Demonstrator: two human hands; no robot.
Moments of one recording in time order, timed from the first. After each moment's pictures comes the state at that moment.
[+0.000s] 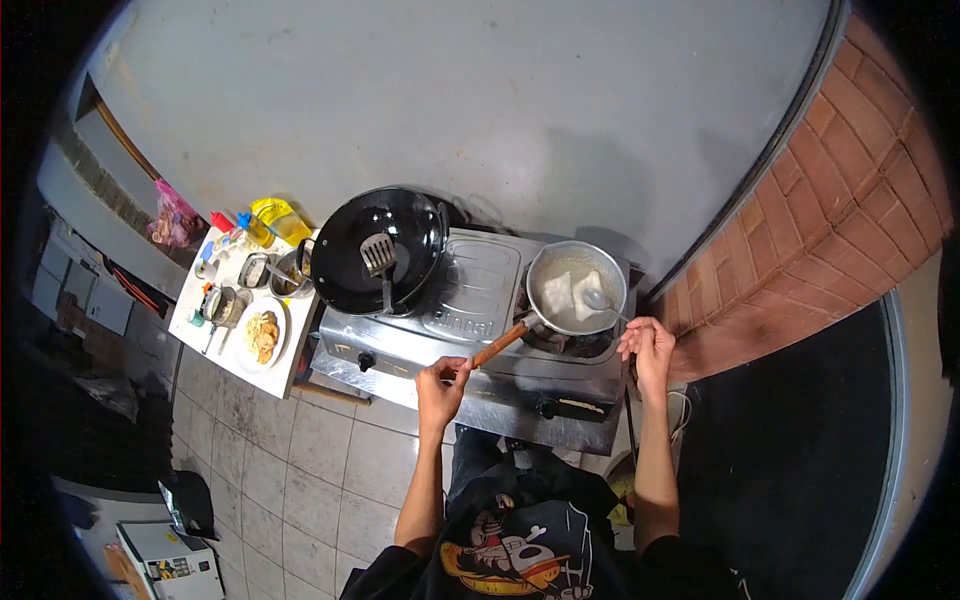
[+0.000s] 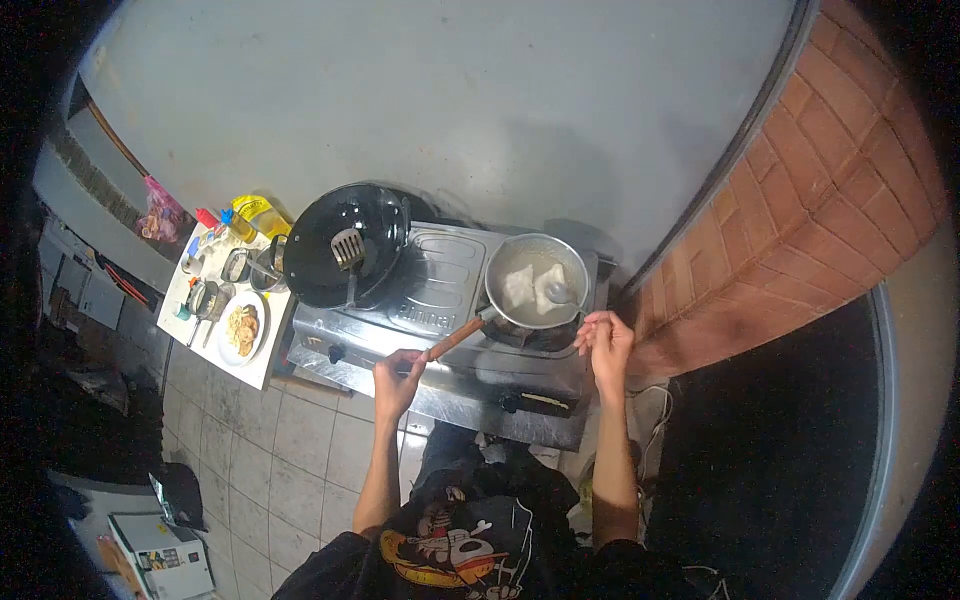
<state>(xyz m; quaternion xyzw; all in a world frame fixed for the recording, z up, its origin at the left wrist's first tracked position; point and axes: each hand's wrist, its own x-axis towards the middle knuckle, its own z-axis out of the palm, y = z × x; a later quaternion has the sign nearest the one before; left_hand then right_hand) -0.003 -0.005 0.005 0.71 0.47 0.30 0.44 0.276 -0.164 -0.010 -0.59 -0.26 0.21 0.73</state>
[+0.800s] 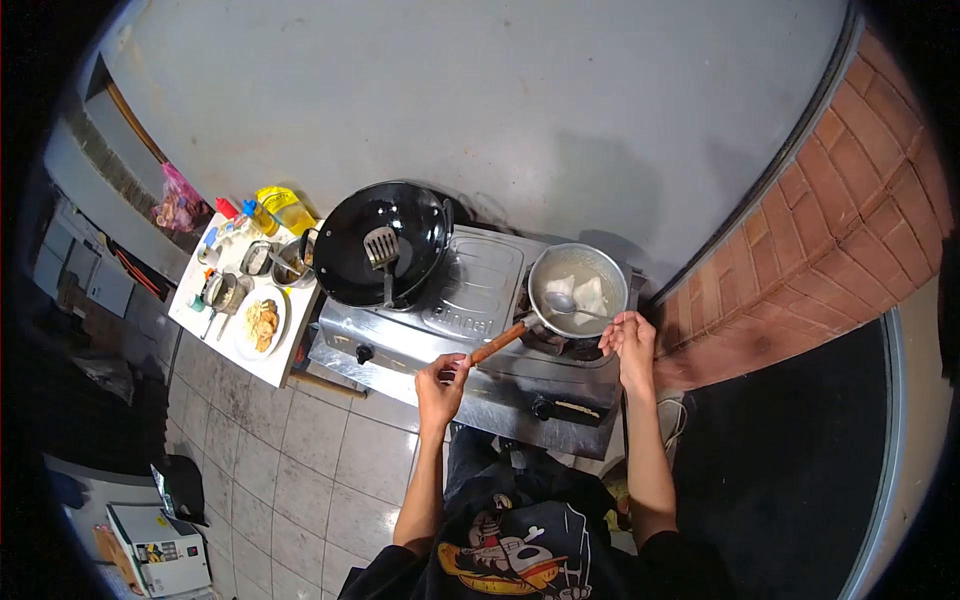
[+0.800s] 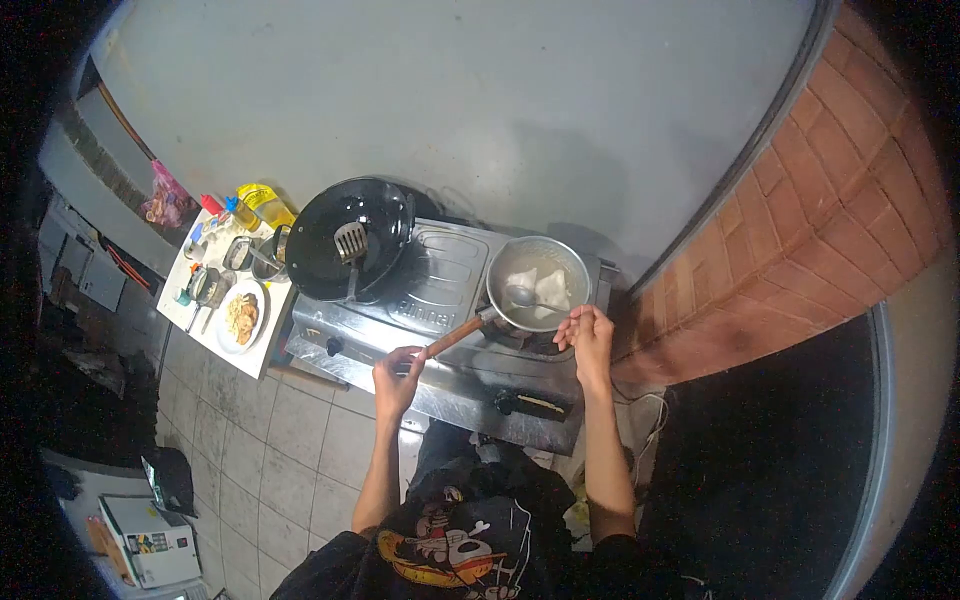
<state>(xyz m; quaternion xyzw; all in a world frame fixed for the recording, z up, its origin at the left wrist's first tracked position) 0.001 -0.013 -0.004 0.69 0.49 0.33 0.42 0.274 -0.134 -0.011 -0.57 -0.21 0.31 0.73</state>
